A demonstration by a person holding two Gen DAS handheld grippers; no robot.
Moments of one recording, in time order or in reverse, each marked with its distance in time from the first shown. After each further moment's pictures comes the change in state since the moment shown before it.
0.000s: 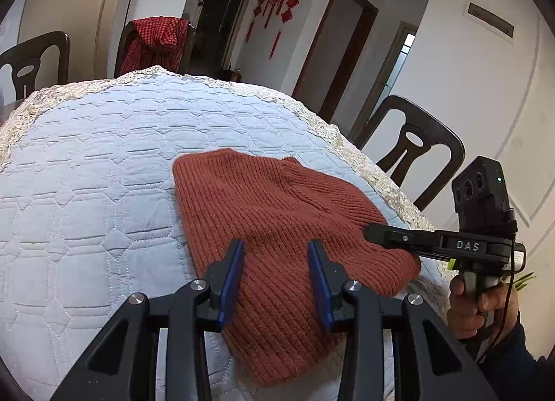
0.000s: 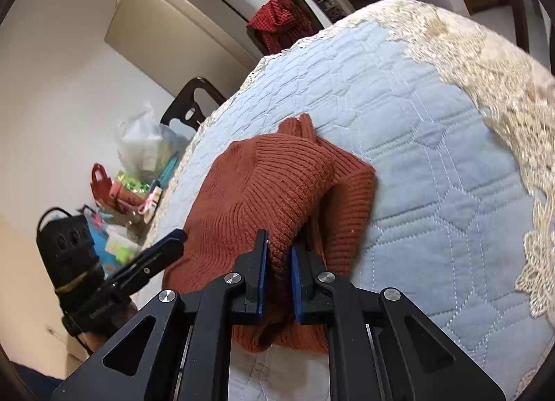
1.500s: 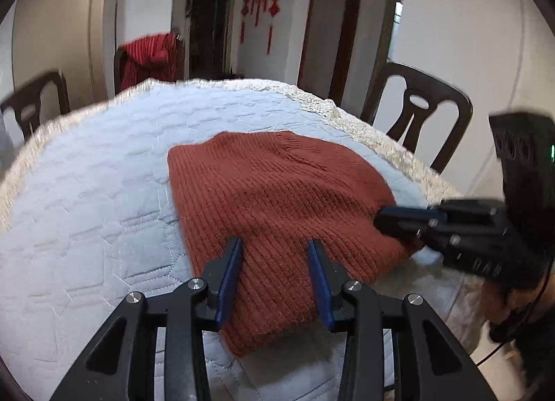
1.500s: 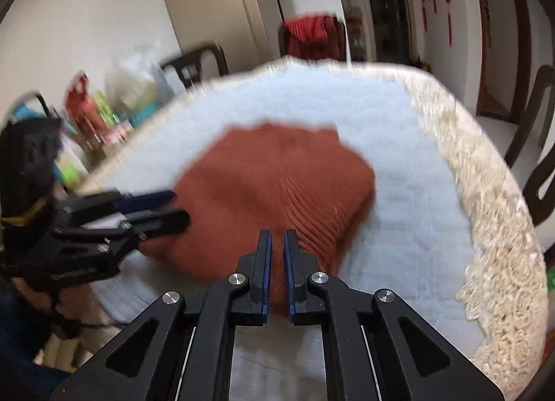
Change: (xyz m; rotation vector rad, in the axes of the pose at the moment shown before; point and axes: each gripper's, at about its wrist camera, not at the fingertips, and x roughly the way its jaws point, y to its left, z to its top) left arm 0.004 -0.046 -0.031 0.196 0.018 0.139; right arm -0.004 0.048 -0.040 -0.422 -0.018 -0.255
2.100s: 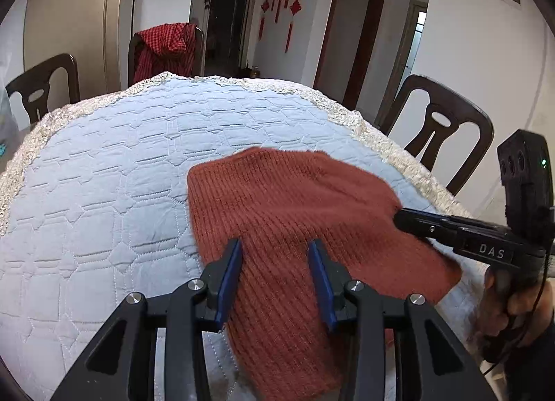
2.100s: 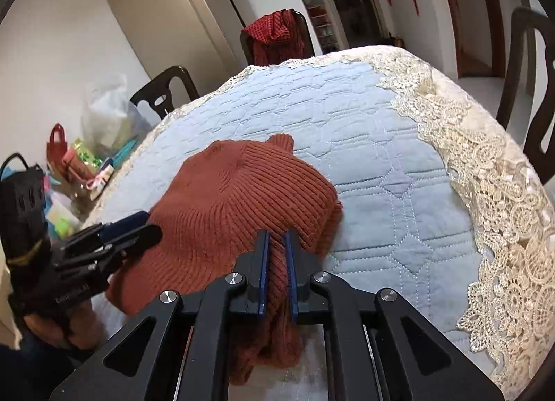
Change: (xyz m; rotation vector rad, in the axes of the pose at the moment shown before) left arm 0.017 0.031 0.029 -0.115 0.016 -0.001; right arm 0.017 -0.046 0.024 0.223 -0.015 0.015
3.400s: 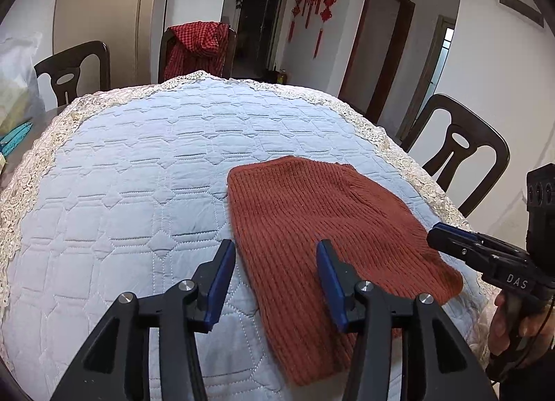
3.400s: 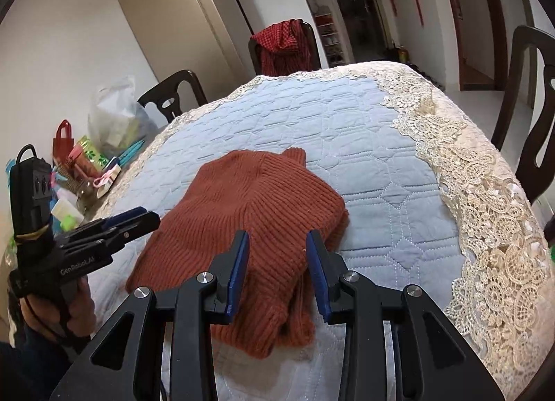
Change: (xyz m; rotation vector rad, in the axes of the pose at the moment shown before) left arm -0.017 0.015 -0.001 -0.093 -0.015 0.086; right arm -0.020 0.017 0.002 -0.054 -0.027 -0.014
